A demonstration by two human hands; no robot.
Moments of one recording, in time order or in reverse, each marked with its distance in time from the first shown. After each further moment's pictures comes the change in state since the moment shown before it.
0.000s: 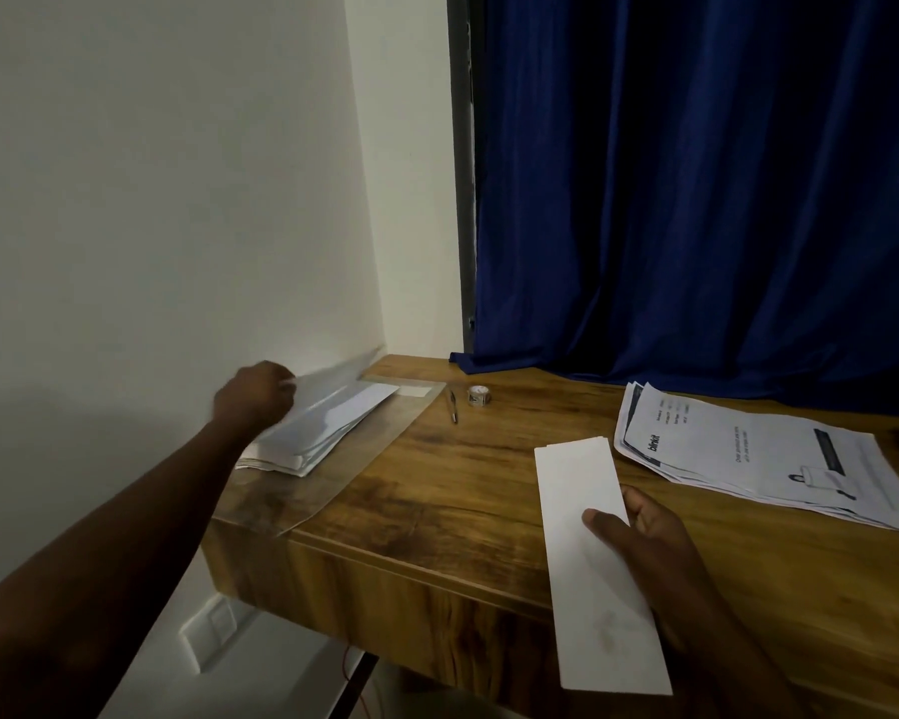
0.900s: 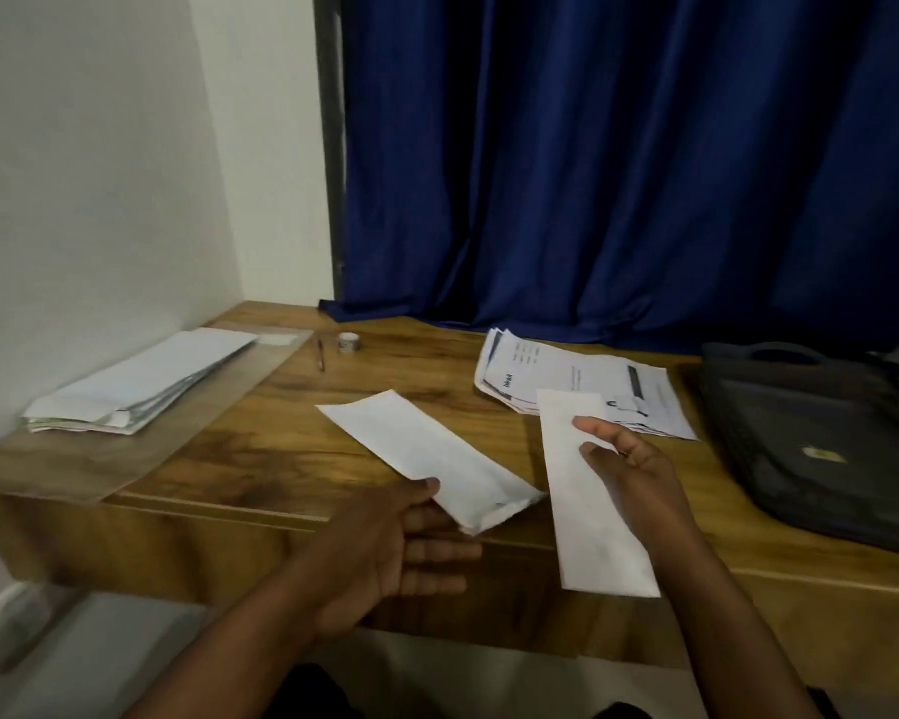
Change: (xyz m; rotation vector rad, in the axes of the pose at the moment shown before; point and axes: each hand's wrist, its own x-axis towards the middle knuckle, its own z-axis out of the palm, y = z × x) left_hand -0.284 0.214 0.008 -1.515 -1.264 -0.369; right_hand -0.035 0.000 -0.108 -0.075 0.275 -0.095
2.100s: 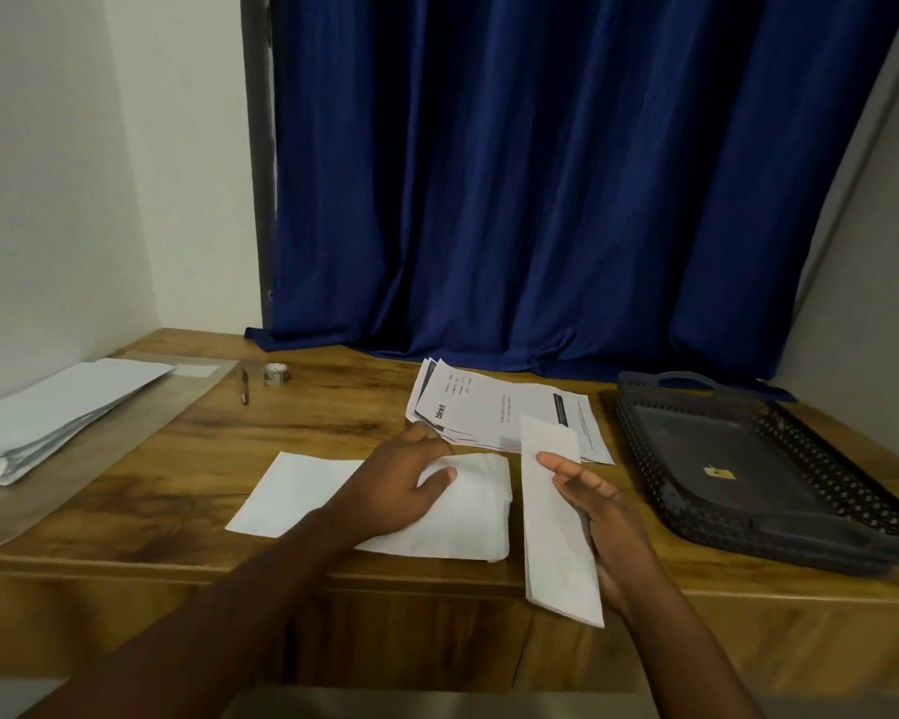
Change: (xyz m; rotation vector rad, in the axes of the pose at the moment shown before) left_hand 0.155 0.022 0.015 1.424 0.055 0.864; right_hand -0.005 0.010 -0.041 0.355 0.040 0.173
